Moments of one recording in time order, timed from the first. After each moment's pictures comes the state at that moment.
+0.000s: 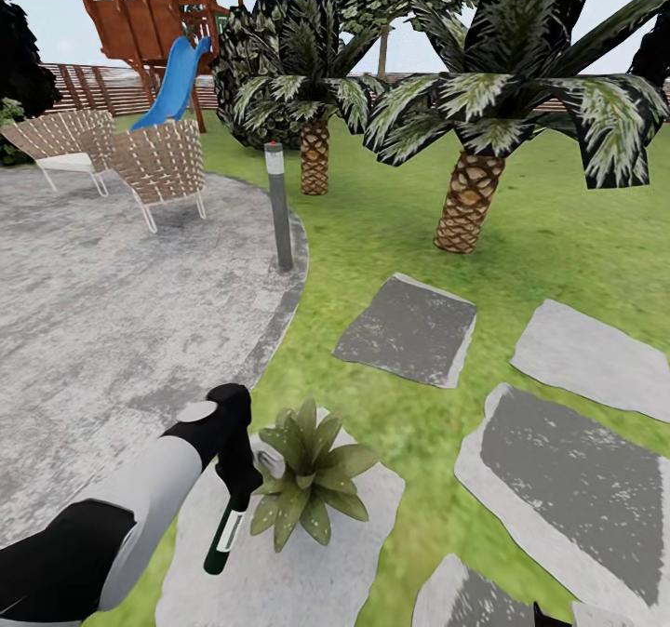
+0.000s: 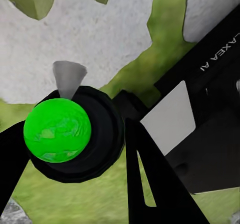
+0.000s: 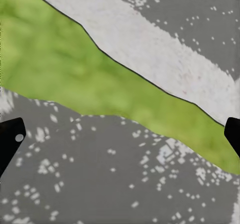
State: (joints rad) left arm -0.98 -0.04 -0.23 -0.43 -1.29 0.92 -1.56; right arm -0.30 -0.15 -0.63 -0.30 0.35 -0.33 -0.01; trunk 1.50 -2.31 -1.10
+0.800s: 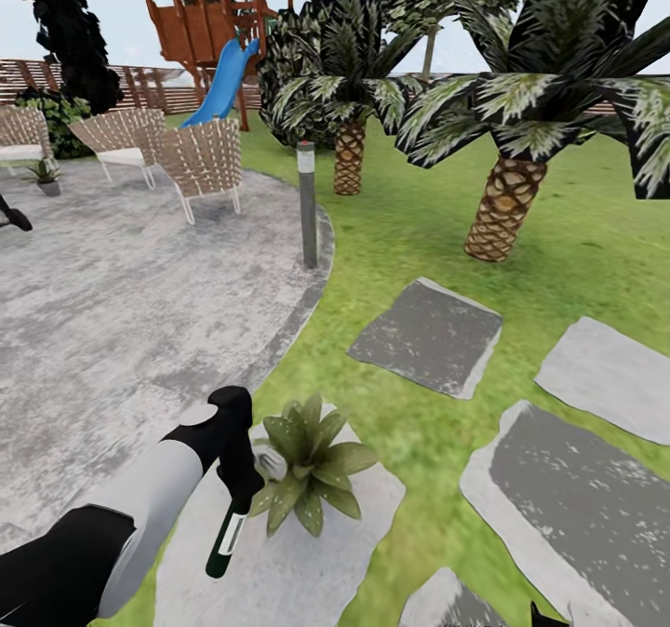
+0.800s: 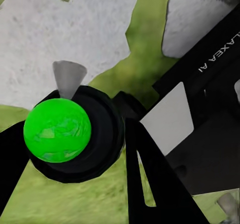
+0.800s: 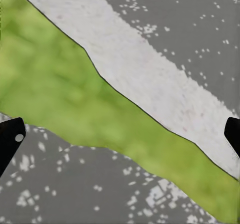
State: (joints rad) left arm -0.97 -0.04 -0.23 -0.45 -1.28 0.92 -1.56; right arm -0.30 -0.14 -0.63 -0.30 0.35 -0.33 -0.01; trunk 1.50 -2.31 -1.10
